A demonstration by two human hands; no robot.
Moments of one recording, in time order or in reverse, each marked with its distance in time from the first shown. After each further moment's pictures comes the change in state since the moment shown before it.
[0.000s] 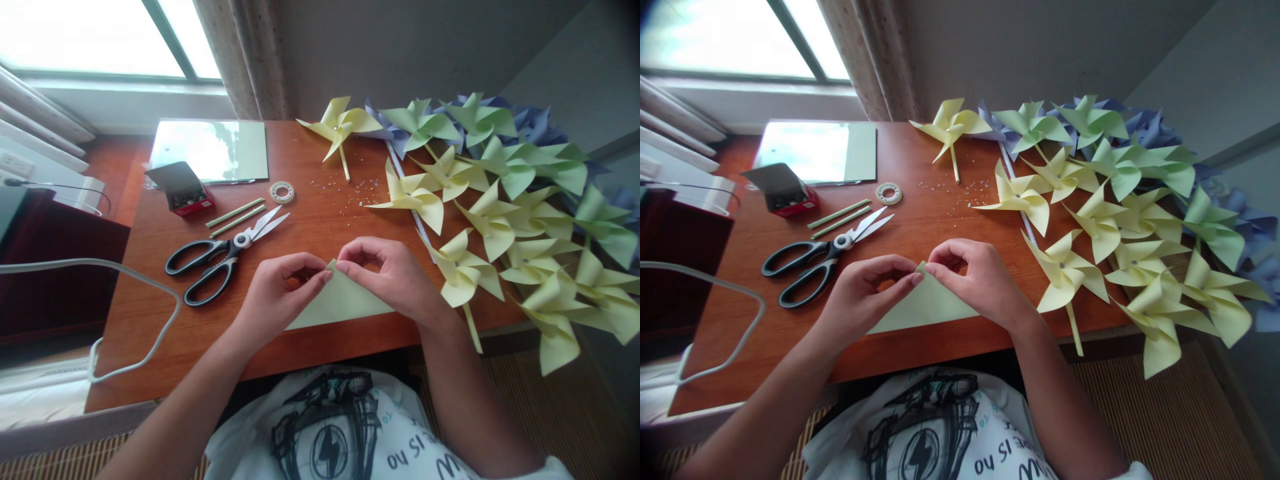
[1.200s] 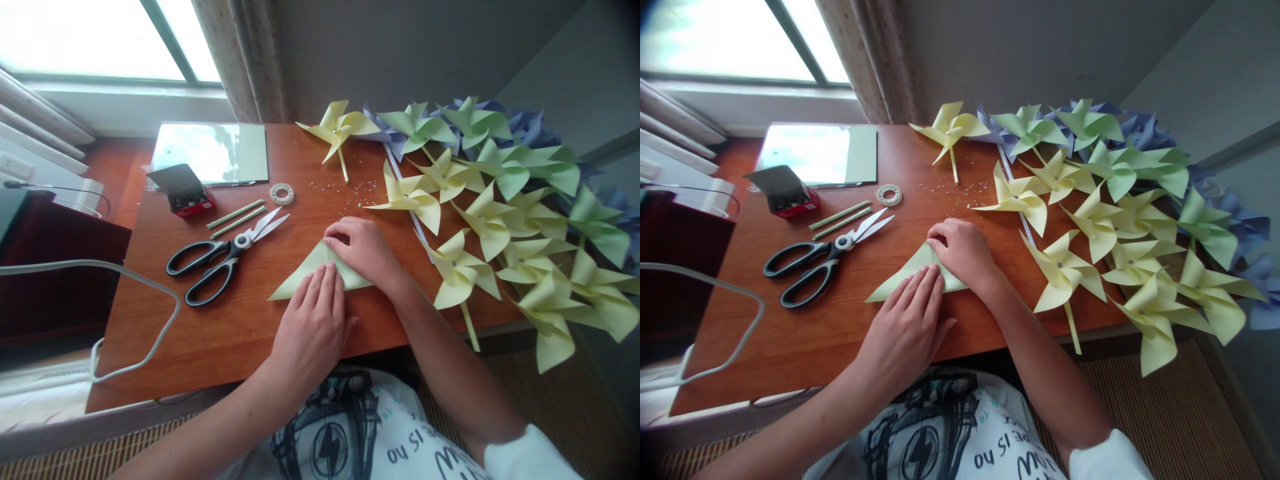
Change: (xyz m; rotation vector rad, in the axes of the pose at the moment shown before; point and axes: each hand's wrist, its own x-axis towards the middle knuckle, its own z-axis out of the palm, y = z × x) left_hand -0.038 -0.003 0.054 1.256 -0.131 0.286; right_hand 0.054 0.038 0.018 -0.509 0.096 -0.106
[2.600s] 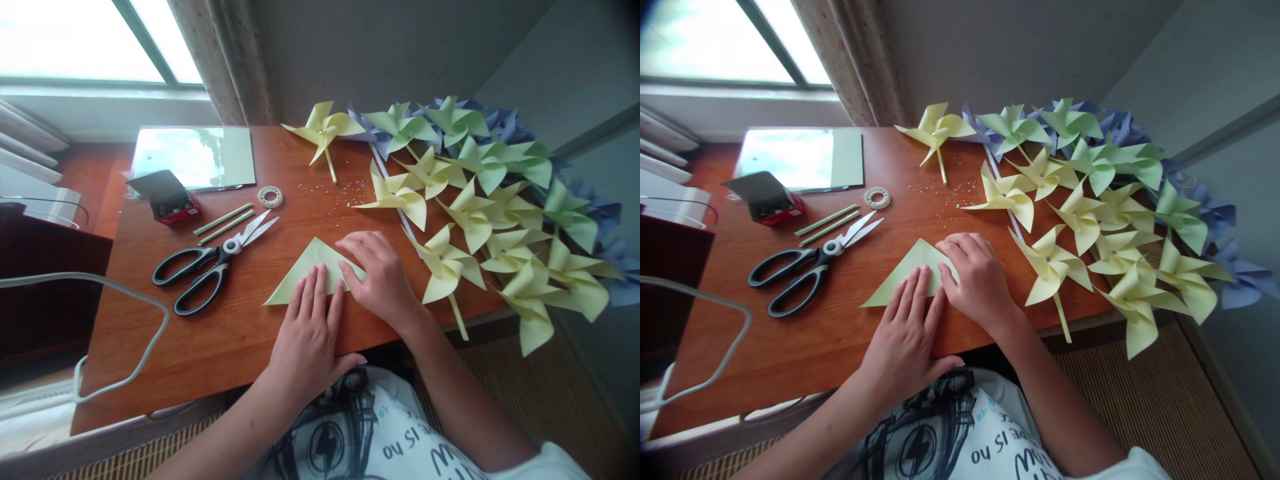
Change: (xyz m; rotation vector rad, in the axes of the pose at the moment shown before) left_hand -0.015 0.001 0.021 -0.124 -0.012 0.058; right_hand -0.064 -0.007 -0.014 -0.161 0.202 -0.137
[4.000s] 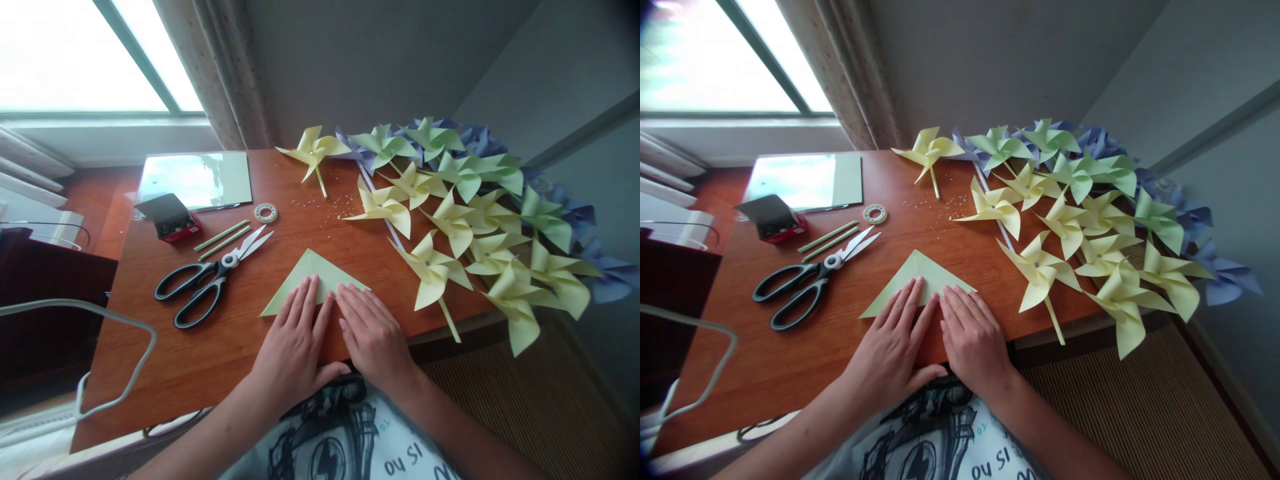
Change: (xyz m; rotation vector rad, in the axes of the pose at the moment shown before) left_hand -0.006 -0.023 -0.005 0.066 0.058 0.160; right_hand -0.085 -0.022 0.017 -0.225 -0.062 -0.018
